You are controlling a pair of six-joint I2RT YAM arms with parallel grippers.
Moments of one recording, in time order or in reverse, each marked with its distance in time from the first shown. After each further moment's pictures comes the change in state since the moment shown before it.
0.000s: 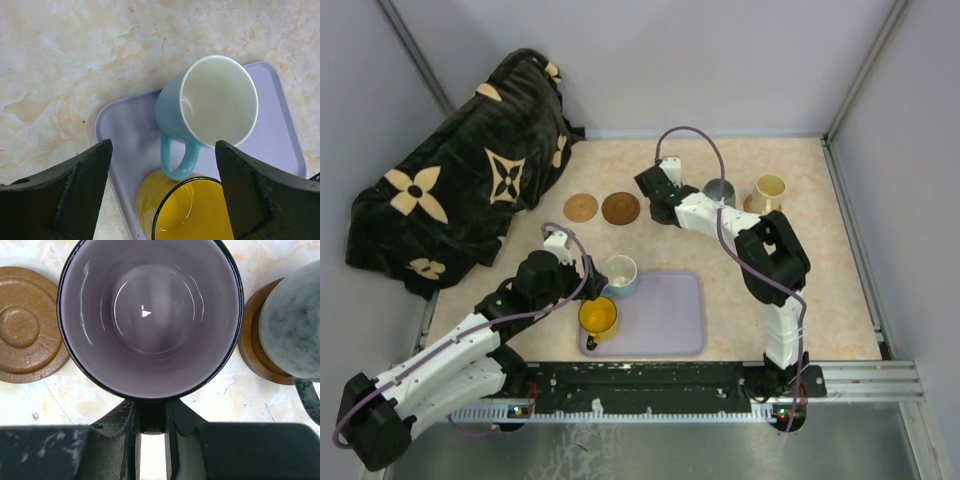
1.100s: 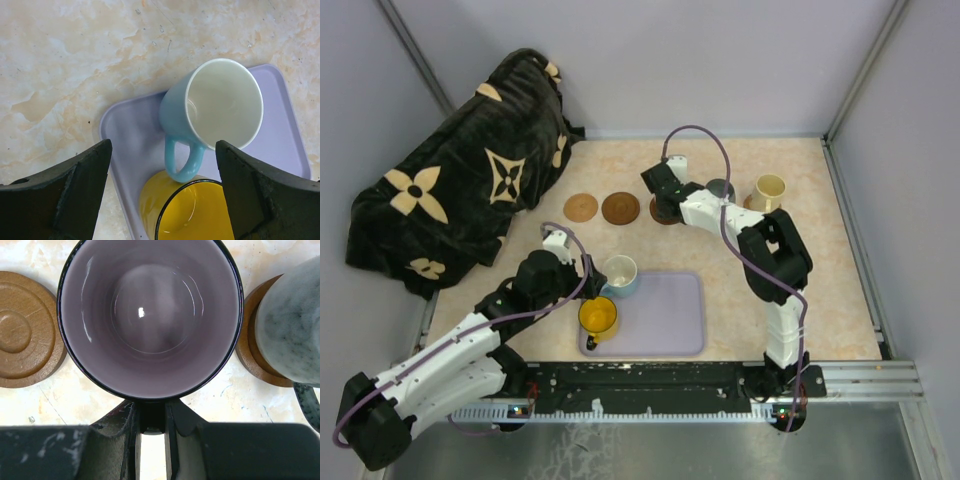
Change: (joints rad) left arm -0.001 0.003 0.005 -0.008 -0.028 0.000; right arm -0.037 0.000 -0.001 -0.020 -0.050 0.018
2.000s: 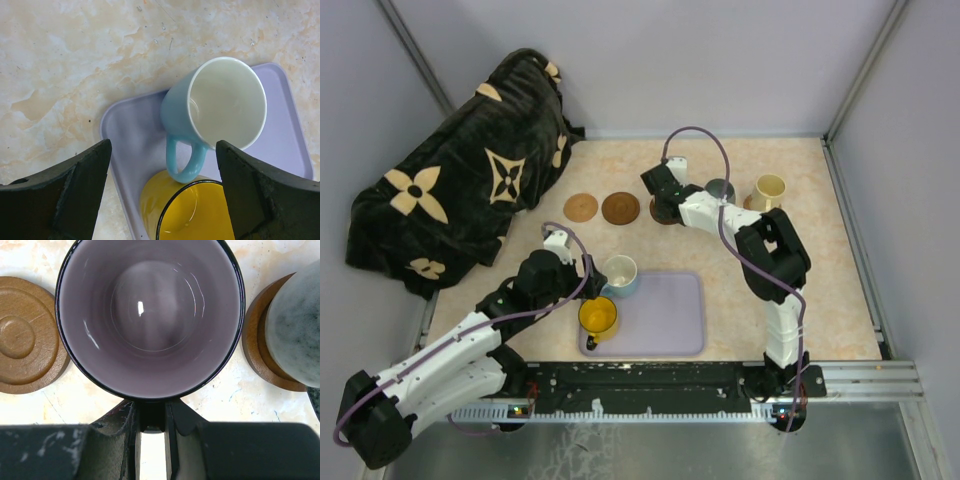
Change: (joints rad) left arm 0.000 0.012 0.000 0.000 -0.002 -0.001; right arm 0.000 0.015 -0.015 0.044 -0.008 0.022
